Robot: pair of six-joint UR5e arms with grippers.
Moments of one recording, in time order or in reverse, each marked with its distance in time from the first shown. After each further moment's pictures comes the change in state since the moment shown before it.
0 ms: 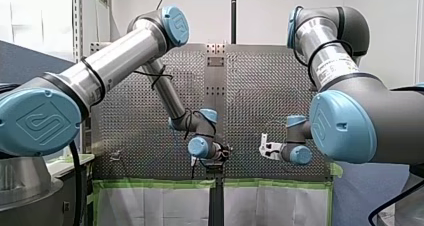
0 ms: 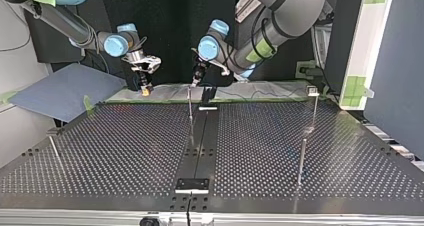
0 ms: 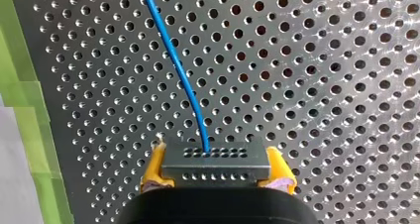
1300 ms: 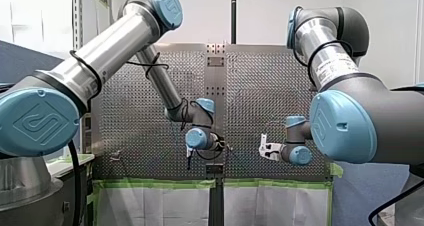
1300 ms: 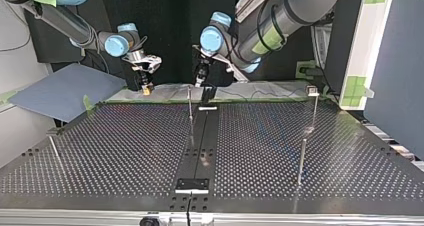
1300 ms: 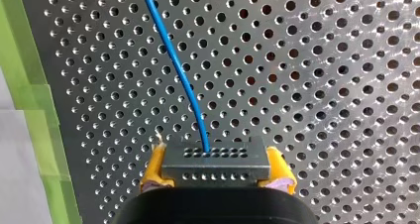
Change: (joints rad) left arm -0.013 0.133 -0.122 0.055 -0.095 -0.005; right arm 0.003 0.003 0.000 0.009 -0.003 0.005
